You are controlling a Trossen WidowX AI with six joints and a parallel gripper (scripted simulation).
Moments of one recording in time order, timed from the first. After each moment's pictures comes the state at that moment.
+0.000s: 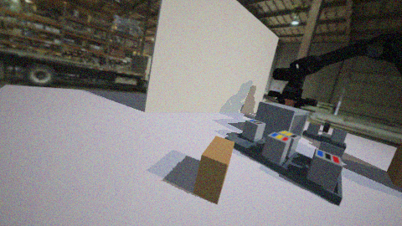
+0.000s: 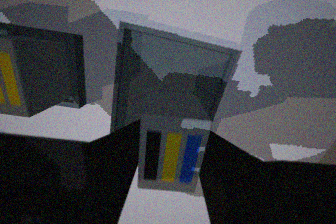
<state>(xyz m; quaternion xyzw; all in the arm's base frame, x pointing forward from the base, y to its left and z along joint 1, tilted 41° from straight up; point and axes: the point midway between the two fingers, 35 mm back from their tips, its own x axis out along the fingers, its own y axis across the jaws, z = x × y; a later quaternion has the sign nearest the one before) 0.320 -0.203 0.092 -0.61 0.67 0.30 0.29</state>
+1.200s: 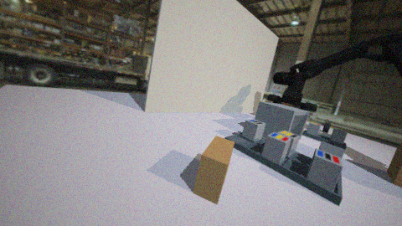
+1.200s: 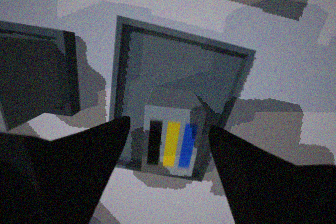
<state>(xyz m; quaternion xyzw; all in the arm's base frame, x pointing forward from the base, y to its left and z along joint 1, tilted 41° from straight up) 0.315 -0.215 0.078 -0.61 0.67 0.30 0.29</state>
